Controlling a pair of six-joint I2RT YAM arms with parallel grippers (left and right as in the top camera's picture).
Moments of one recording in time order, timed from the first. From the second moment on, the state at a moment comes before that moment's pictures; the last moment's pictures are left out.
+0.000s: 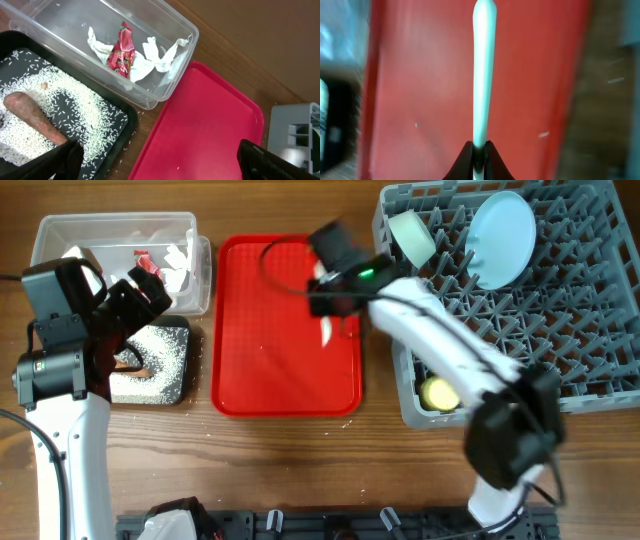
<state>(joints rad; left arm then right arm) 0.22 1.22 1.22 -0.78 0.11 -0.45 0.56 1.91 1.66 -0.83 -0.03 0.48</state>
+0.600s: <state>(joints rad) 0.22 1.22 1.22 -0.78 0.11 -0.45 -0.17 1.62 1.55 -1.13 0.09 0.88</state>
